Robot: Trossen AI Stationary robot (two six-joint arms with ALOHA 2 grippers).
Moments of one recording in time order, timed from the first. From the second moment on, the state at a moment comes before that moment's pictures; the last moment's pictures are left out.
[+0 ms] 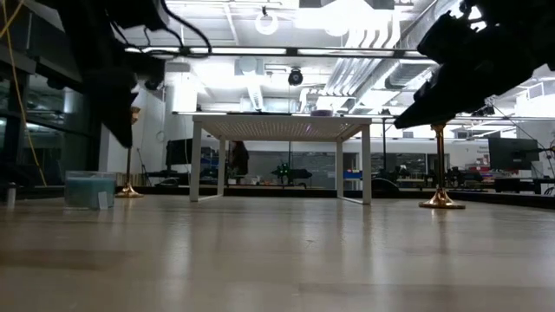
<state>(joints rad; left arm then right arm) -0.03 1.16 0.77 -0.90 -0.34 -0.55 0.23 1.04 0.34 0.18 0.29 0.22</state>
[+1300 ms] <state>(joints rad) -0.03 1.28 0.77 -1.03 -0.10 -0.36 0.30 1.04 0.34 0.16 0.36 0.21</state>
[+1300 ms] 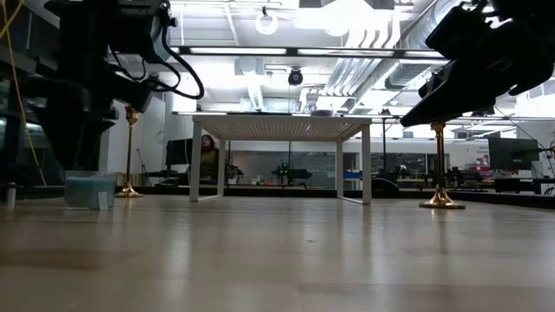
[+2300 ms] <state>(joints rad) -0.16 1.28 0.95 -1.06 -0.01 0.01 0.30 1.04 0.34 0.15 0.35 0.26</state>
